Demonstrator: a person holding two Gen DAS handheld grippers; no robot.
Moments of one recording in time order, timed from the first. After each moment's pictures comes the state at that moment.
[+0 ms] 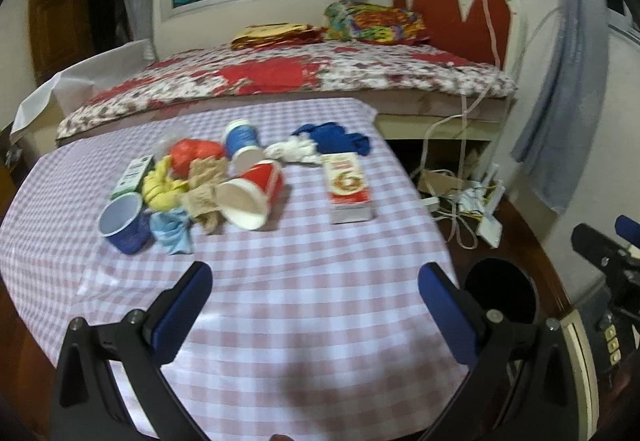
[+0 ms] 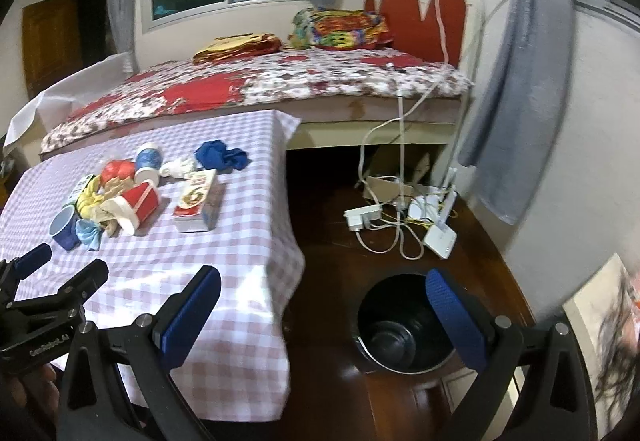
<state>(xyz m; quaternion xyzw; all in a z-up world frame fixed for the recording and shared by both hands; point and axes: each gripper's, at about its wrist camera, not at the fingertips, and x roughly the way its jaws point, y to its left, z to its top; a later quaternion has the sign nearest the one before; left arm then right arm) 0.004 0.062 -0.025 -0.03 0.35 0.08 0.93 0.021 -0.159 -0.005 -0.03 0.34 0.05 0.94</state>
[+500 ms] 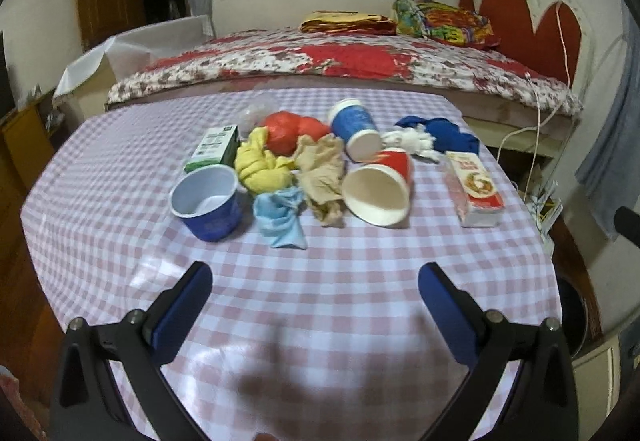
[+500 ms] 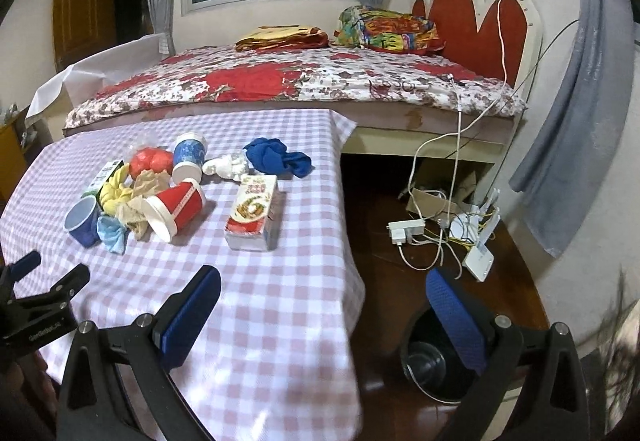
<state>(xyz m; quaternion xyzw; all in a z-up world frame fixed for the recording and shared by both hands) 0.010 0.171 -0.053 -0.06 0.36 0.16 0.92 0.072 -0.074 -0.017 -0.05 0.34 0.11 0.93</state>
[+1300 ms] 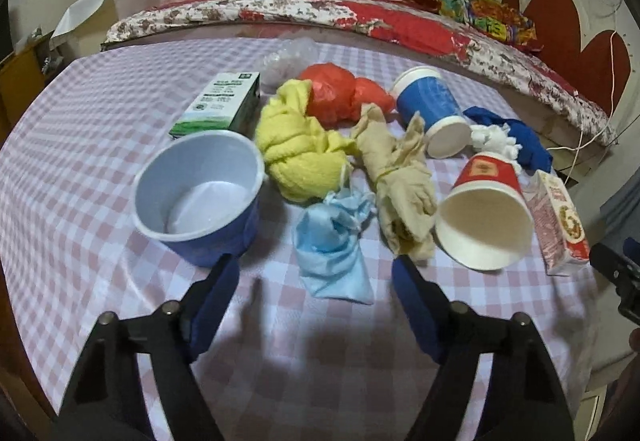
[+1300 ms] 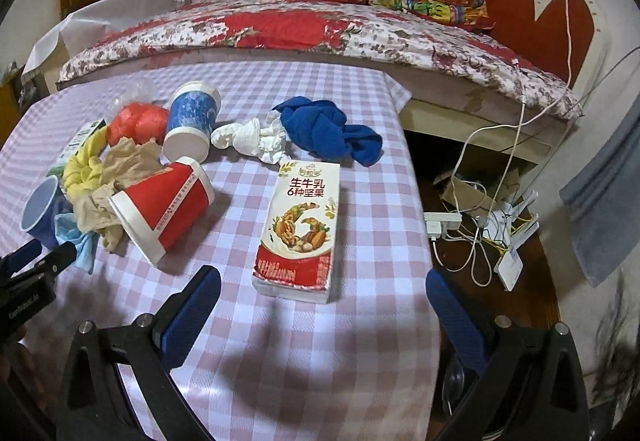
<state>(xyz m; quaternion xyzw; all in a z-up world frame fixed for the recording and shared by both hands) 0.082 0.248 -0.109 -0.13 0.40 0.17 0.89 0.178 0.018 -0.084 -0.12 0.40 0.13 0.90</state>
